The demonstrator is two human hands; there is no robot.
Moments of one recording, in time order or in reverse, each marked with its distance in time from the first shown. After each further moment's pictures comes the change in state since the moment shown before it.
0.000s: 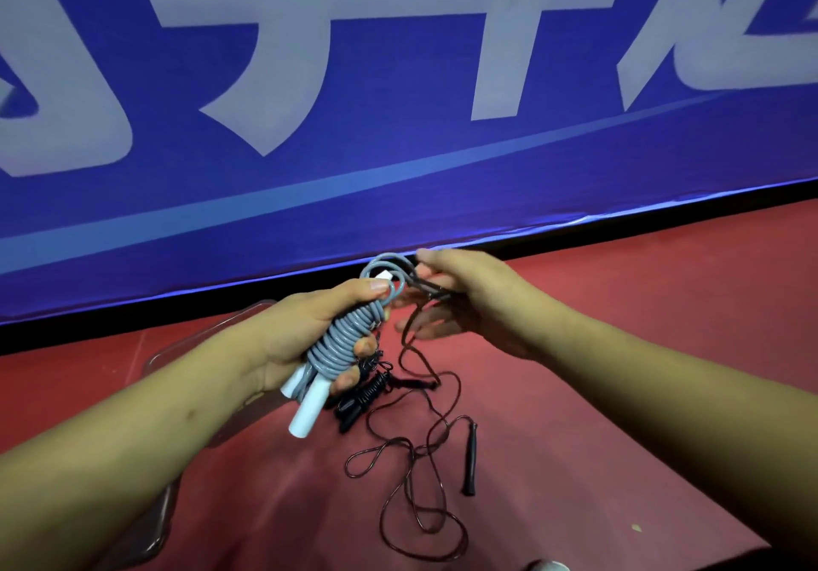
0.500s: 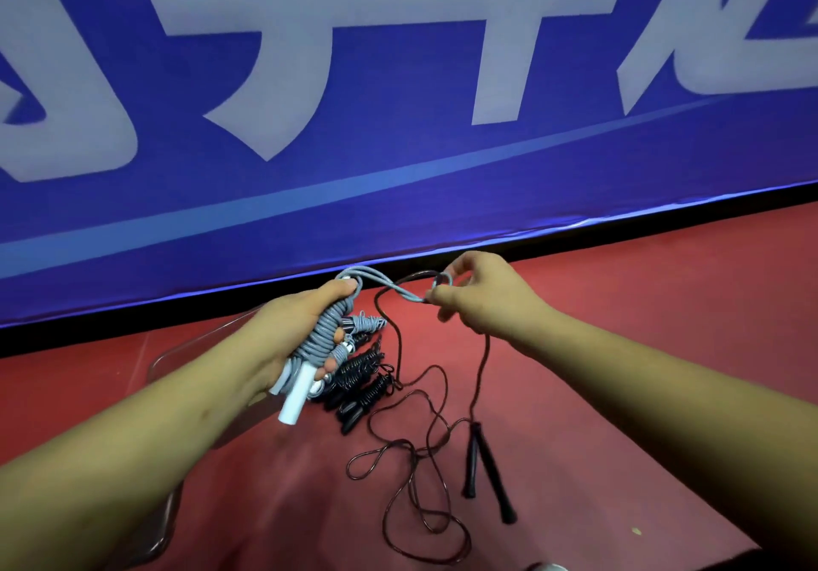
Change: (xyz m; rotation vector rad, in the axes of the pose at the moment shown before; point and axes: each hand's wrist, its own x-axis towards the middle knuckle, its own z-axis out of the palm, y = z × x) left_hand 0.014 -0.007 -0.021 0.023 0.361 -0.057; right_hand 0.007 0.005 -0.014 -0.483 0.284 -0.056
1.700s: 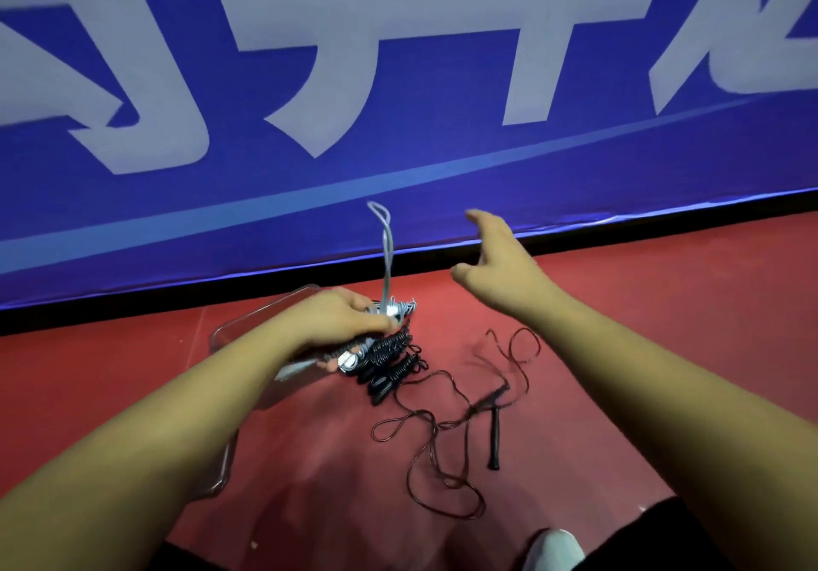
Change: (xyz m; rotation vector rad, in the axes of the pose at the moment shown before) left_hand -0.035 0.007 -0.018 0.742 -0.086 0.048; right_hand -0.017 -0.036 0.003 -0.293 0.072 -0.184
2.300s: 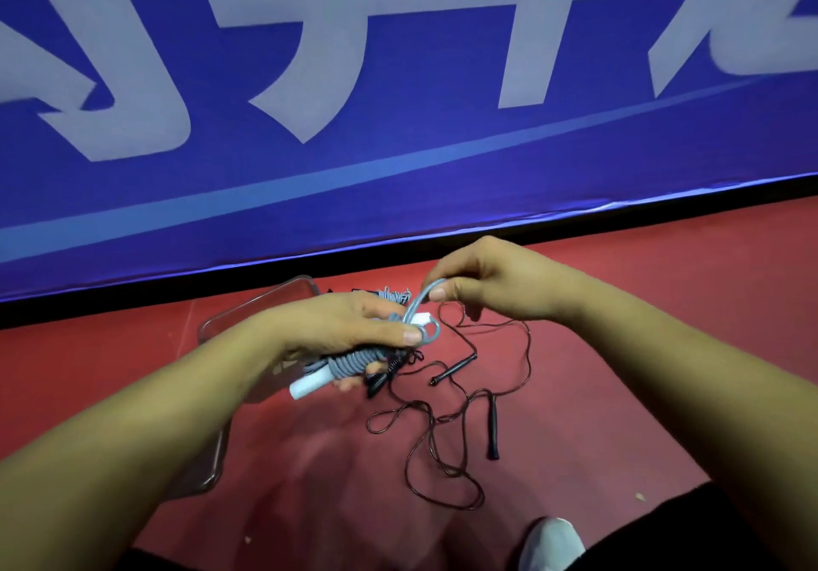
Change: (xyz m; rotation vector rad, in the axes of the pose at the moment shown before) left_hand -0.032 0.025 0.013 -0.228 -0.436 0.158; right_hand -0.014 0.002 -0.015 0.044 -0.475 -0.320
